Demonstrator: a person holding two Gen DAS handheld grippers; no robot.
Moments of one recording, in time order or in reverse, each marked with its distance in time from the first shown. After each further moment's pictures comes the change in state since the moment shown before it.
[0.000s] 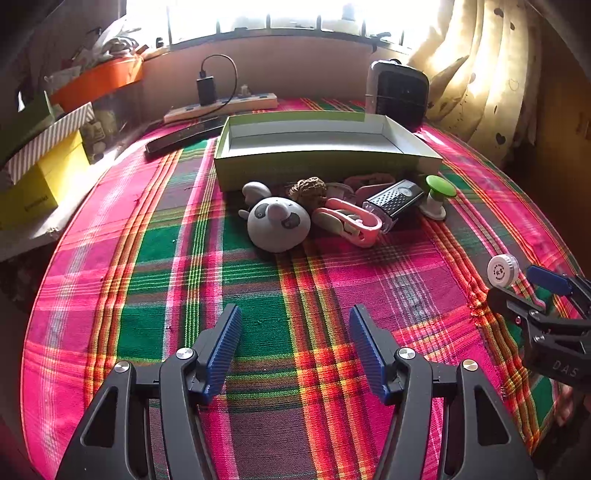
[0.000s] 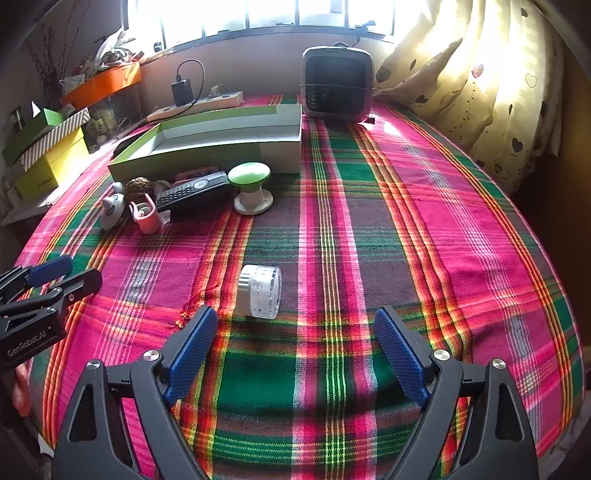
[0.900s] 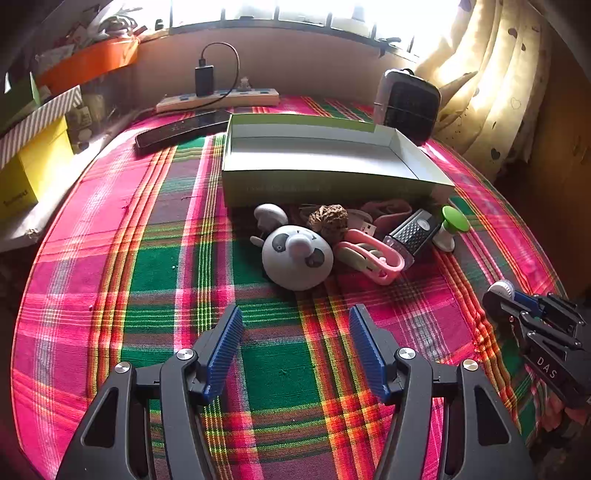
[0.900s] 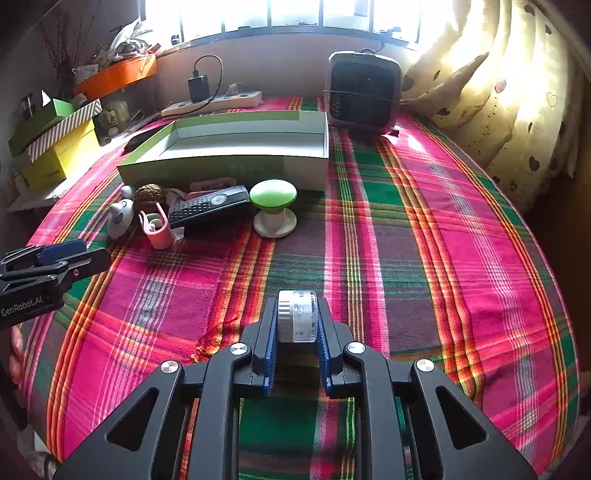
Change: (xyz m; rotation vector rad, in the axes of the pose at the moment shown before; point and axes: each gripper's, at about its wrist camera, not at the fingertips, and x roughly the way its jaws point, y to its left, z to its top) left arm 0.017 0.028 0.028 -0.070 0.031 -0.098; right arm 0.011 0.011 0.022 -0.055 0.006 0.048
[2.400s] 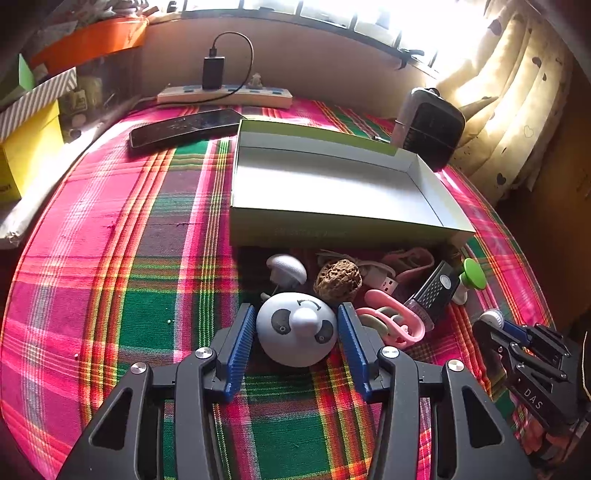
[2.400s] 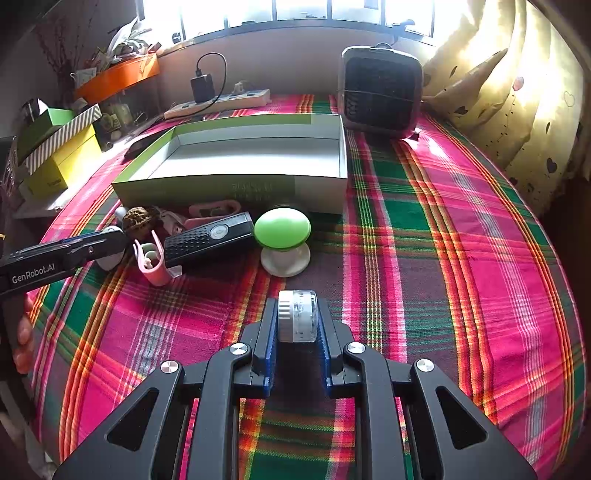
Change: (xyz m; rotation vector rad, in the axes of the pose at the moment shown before) left arm 0.024 0.019 0.036 -0.084 0.016 -0.042; right arm 0.019 0.001 0.024 0.007 0.023 0.044
